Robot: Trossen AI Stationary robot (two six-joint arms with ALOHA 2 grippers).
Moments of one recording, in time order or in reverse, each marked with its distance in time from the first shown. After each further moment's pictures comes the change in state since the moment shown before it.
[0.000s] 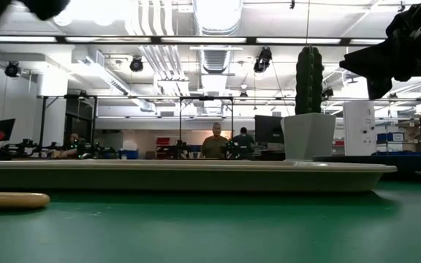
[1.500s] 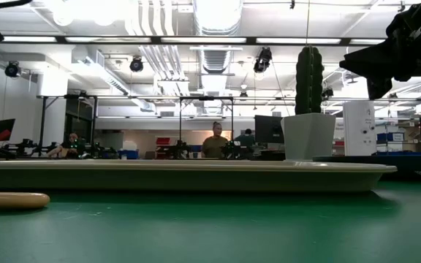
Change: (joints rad) left arm -0.243 0.097 -0.201 -0.042 0.065 -0.169; right arm 0.000 0.000 0.000 0.000 0.001 -0.003
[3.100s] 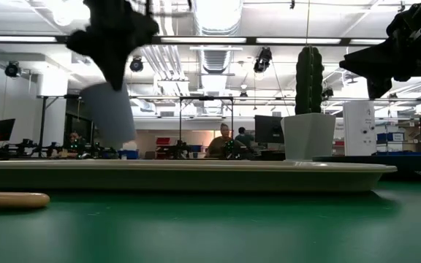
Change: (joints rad) left arm 0.712 0.206 0.381 0.018 -0.433 1.031; right arm 0.000 0.000 0.000 0.000 0.002 -0.027
